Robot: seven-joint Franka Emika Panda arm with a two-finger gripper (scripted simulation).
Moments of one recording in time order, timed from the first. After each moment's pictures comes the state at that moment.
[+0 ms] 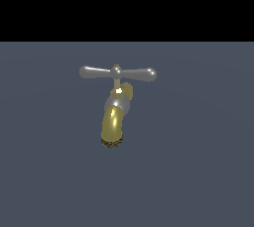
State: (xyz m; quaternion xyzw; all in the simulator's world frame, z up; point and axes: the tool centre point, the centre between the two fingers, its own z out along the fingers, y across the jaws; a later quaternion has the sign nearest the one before) arm -0.198 -0.062 0.362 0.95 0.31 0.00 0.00
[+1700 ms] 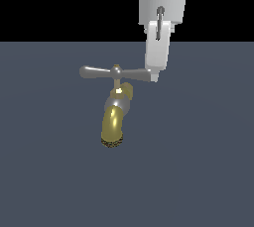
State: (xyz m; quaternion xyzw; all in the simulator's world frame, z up) arm -0.091 -0.068 0.211 0.78 0.63 0.00 0.00
